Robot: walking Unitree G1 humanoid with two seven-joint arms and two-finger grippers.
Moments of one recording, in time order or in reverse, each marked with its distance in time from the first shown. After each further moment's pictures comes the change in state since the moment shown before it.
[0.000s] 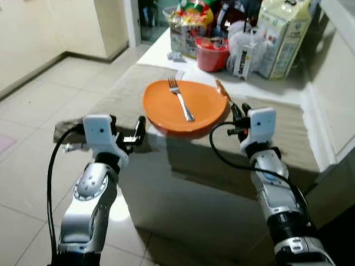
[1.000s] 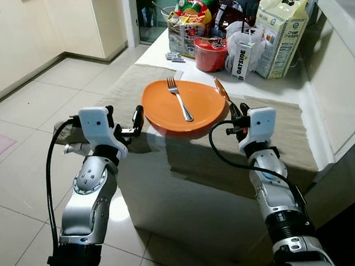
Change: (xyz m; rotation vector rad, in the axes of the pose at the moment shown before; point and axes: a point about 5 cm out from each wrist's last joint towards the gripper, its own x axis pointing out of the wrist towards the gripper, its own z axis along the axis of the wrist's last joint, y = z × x) left arm 0.005 0.005 0.013 0.030 -0.087 0.029; right arm 0.001 0.002 0.001 0.025 -0.008 0.007
